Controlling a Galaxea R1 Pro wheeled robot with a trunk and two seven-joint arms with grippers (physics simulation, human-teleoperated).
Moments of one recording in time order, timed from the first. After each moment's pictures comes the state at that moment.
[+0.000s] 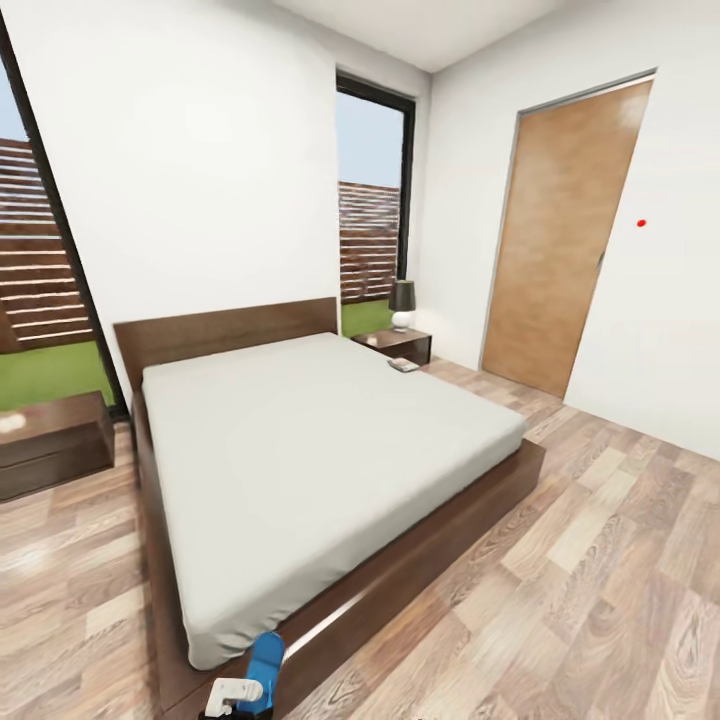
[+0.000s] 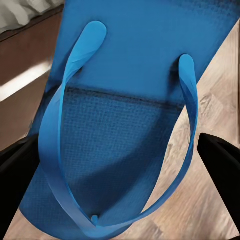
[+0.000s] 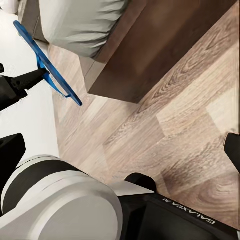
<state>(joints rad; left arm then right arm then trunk) -0.37 0.03 0.35 -0.22 -0.24 -0.11 -0.49 -0.04 -0.19 -0.24 -0.63 -0.16 0.35 1.11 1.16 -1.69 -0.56</state>
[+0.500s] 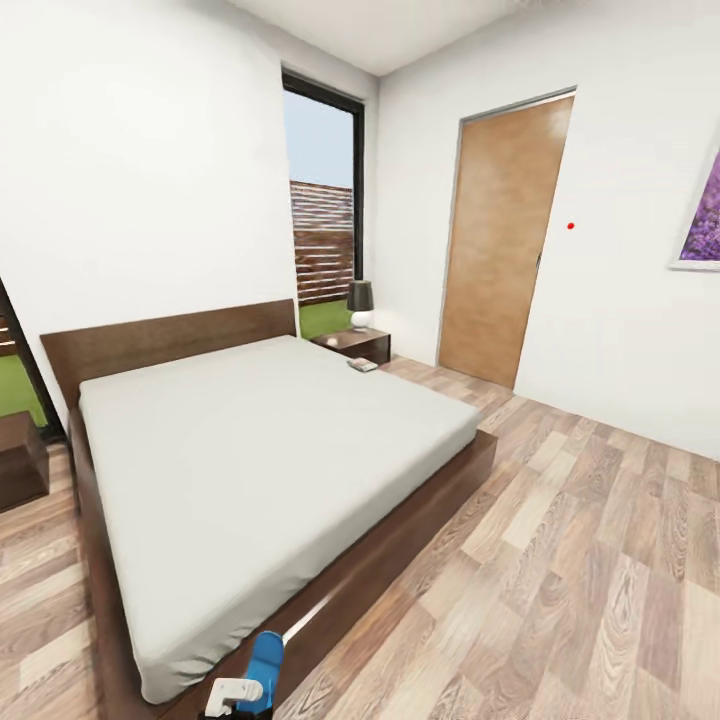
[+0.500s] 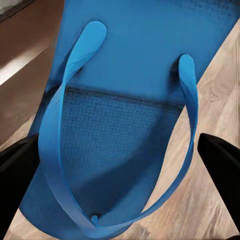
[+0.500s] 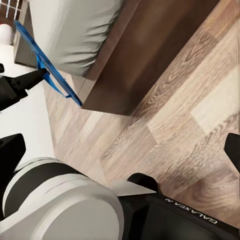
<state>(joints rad) -0.37 0.03 0.35 -0.22 -0.24 -0.11 -0.49 -0.04 -0.19 -0.24 -0.63 -0.16 0.35 1.11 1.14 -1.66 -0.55</state>
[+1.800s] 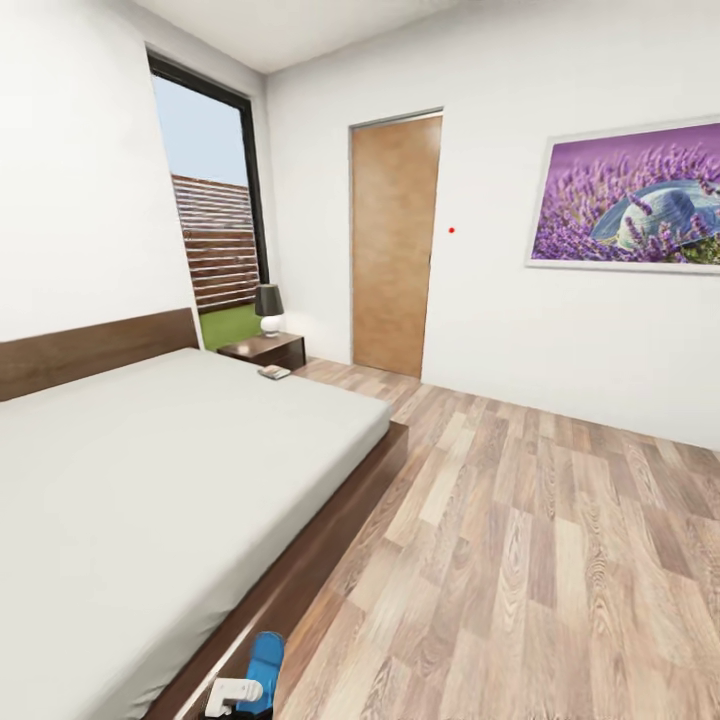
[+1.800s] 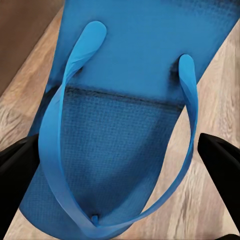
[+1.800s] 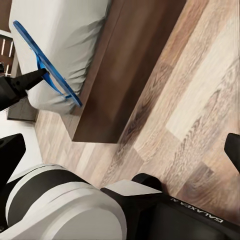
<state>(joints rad) -0.37 0.03 0.35 -0.22 -0.24 -0.11 -0.49 -0.04 -0.18 -0.24 -0.63 -0.16 0.35 1.11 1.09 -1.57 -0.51</state>
